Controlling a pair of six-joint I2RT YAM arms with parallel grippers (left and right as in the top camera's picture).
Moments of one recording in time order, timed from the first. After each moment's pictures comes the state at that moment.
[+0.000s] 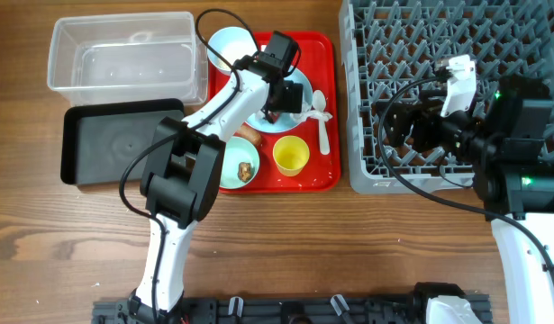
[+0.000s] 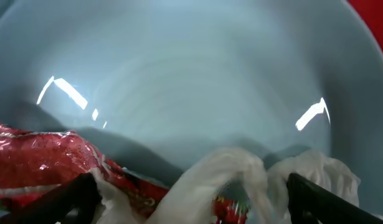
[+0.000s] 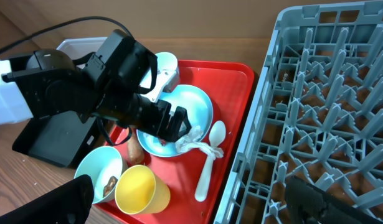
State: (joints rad) left arm -0.48 2.30 1.80 -0.73 -0.07 -0.38; right arm -0.05 1.11 1.10 -0.62 -0.56 0.00
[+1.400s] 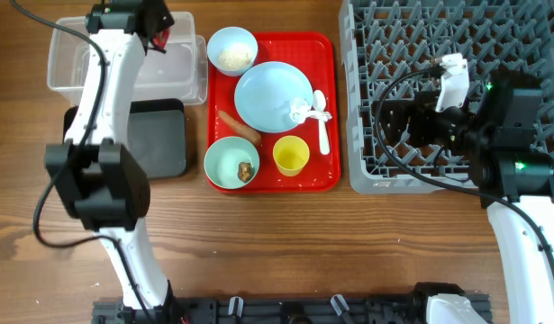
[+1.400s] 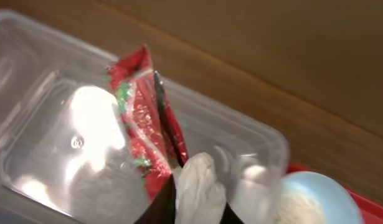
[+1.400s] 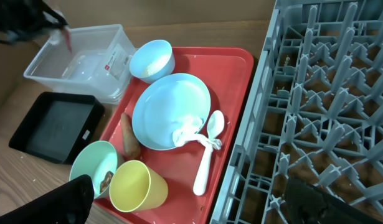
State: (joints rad) left arm -0.02 2.14 2.01 -0.72 -0.22 -0.42; right arm -0.05 1.17 1.10 -0.62 -0.56 0.00
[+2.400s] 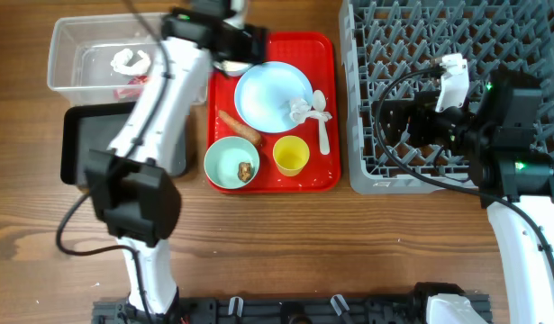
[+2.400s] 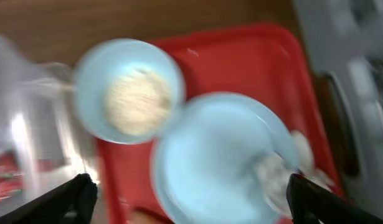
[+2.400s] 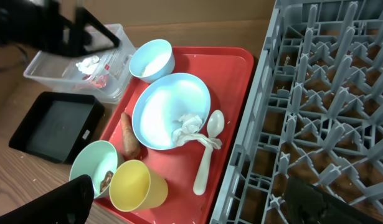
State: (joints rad) left arm -0.33 2.08 2.01 -0.92 0.03 -0.11; right arm -0.05 1.17 1.10 -0.62 -0.56 0.00
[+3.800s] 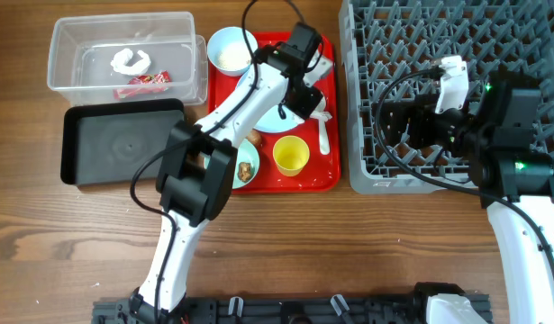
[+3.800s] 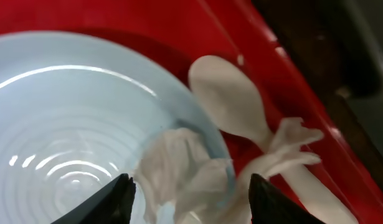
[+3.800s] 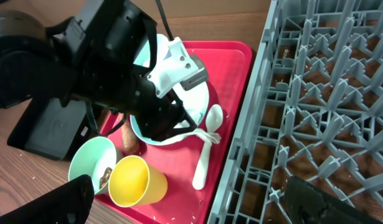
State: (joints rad) left arm -0.54 2.37 2.01 -0.88 0.10 0.12; right arm -0.05 1.17 1.10 -0.64 -0.55 0.00
